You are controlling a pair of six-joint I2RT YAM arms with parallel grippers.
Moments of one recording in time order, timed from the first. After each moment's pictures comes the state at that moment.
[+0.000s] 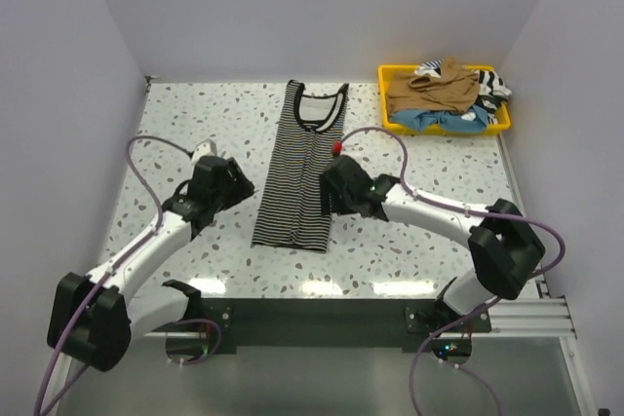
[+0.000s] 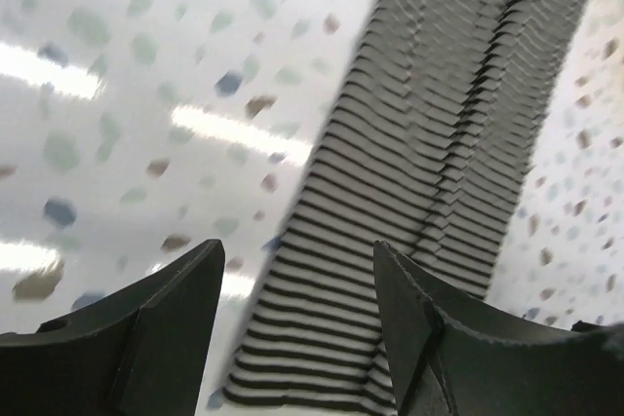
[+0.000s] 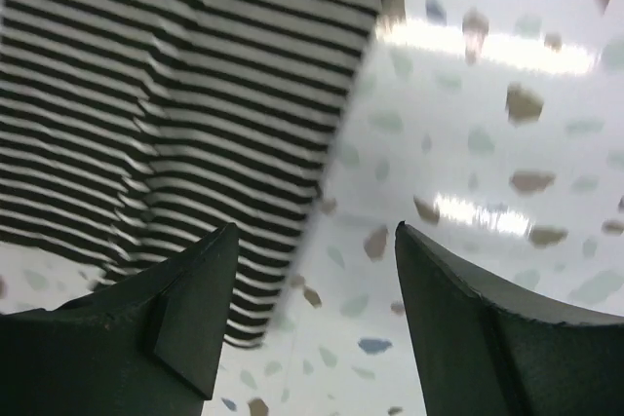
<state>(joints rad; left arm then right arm) -0.36 1.14 0.70 -0.25 -0.18 -0.77 0.79 1.58 1.09 -0.43 0.27 0.59</state>
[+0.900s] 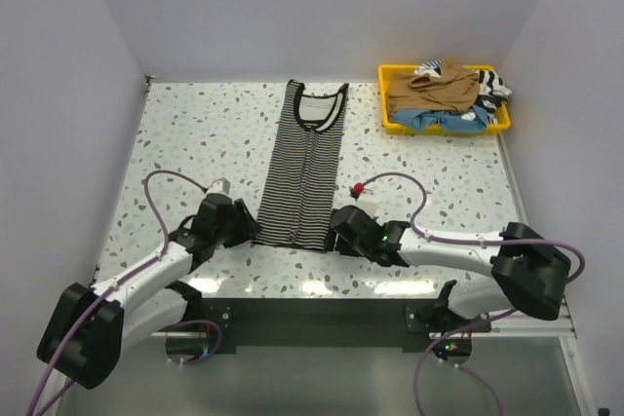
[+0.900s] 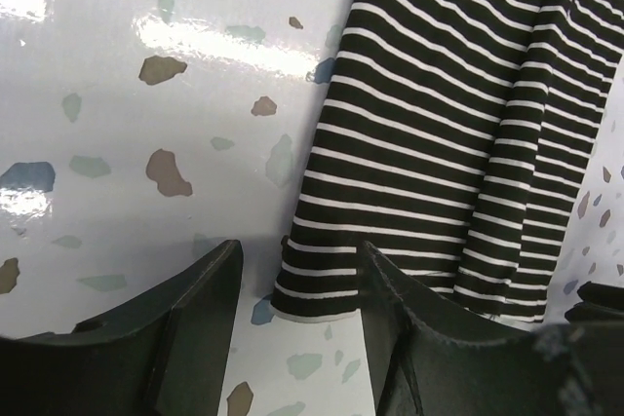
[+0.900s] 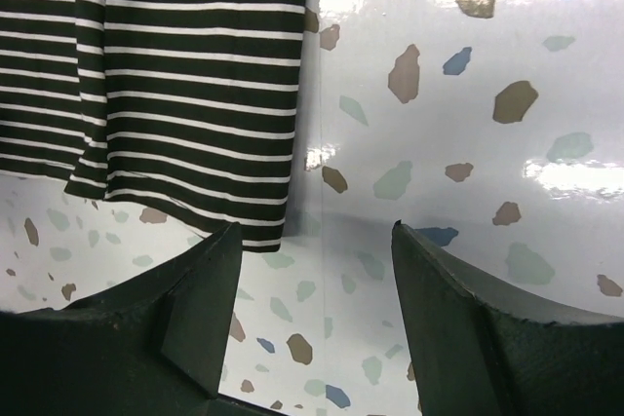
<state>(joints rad) -0.43 0.98 0.31 -0.14 -0.01 -0.78 1.04 1.35 0.64 -0.24 0.35 1.08</state>
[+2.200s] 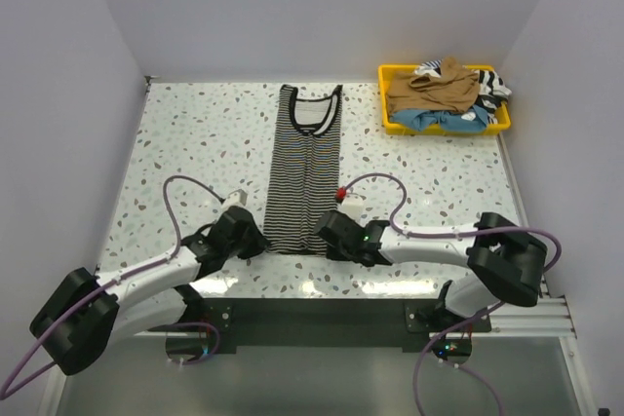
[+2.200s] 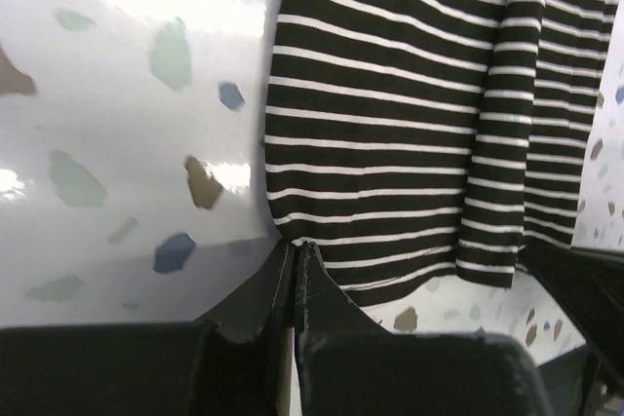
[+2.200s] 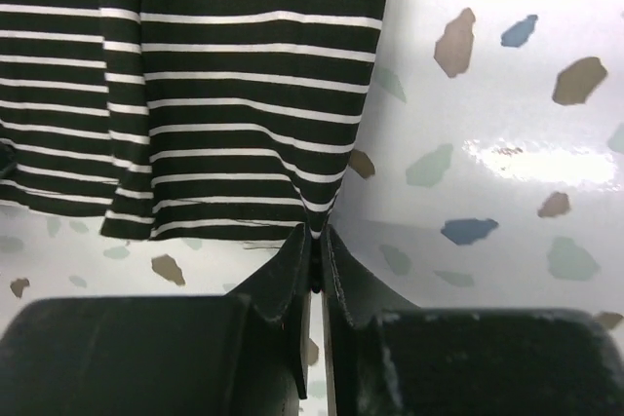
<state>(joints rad) -0.67 1.02 0.29 -0.10 -0.10 -0.95 1.11 1.51 0.74 -0.29 0.37 1.08</state>
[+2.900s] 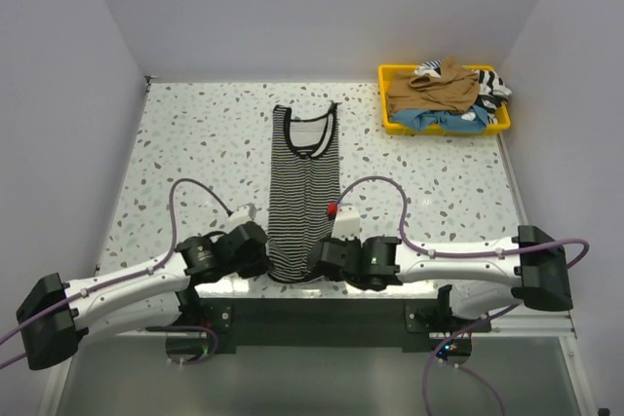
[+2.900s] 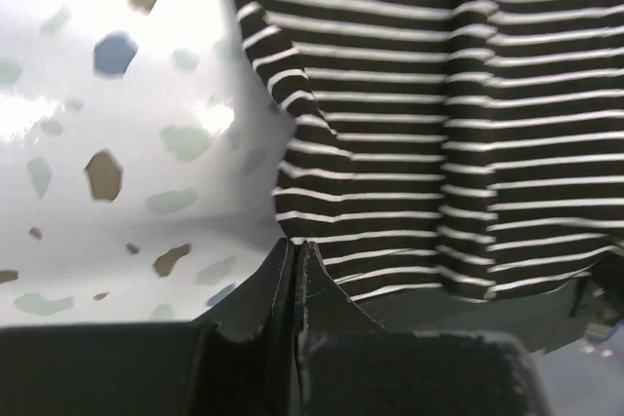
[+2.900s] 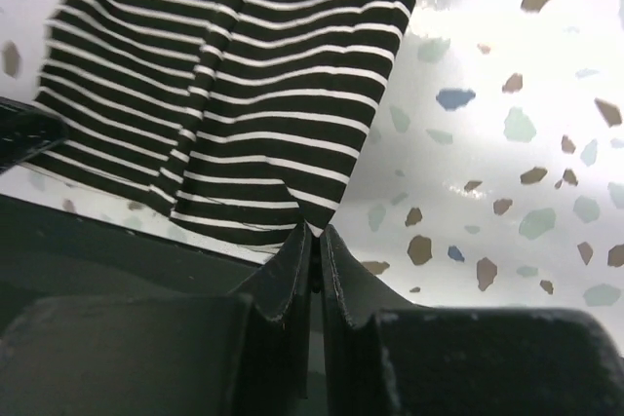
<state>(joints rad) -0.99 0.86 0.42 -0.56 -0.18 -1.17 1.39 1.34 0.89 -0.71 0.55 1.12</state>
